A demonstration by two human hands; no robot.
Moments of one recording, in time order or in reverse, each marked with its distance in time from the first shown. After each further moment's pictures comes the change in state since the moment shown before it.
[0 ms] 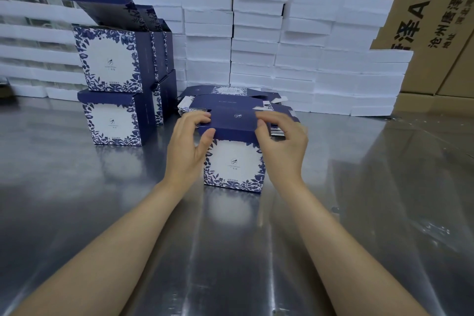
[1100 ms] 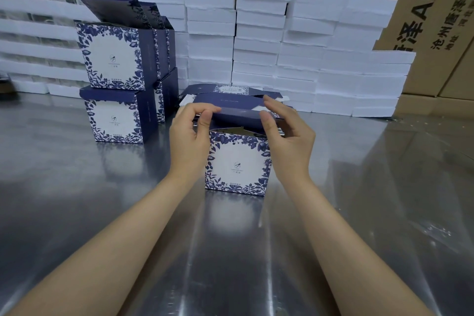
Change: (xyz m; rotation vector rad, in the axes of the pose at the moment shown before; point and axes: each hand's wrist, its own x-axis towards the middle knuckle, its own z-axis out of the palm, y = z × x) left_hand 0.012 0.040 -0.004 -0.179 0.123 -0.170; right_hand 0.007 -0.003 -0.005 0.212 -0.090 0.033
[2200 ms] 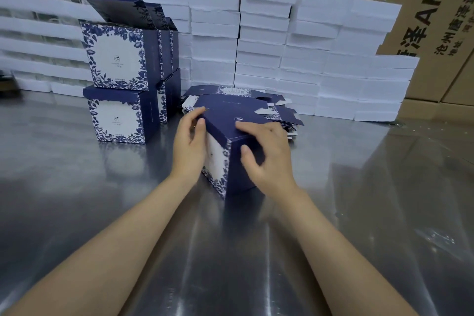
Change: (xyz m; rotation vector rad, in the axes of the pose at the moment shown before) left_hand -0.004 -0.025 0.003 -0.163 -0.018 -0.341; right_hand -0.017 0.014 0.006 -0.423 -0.312 -0.330
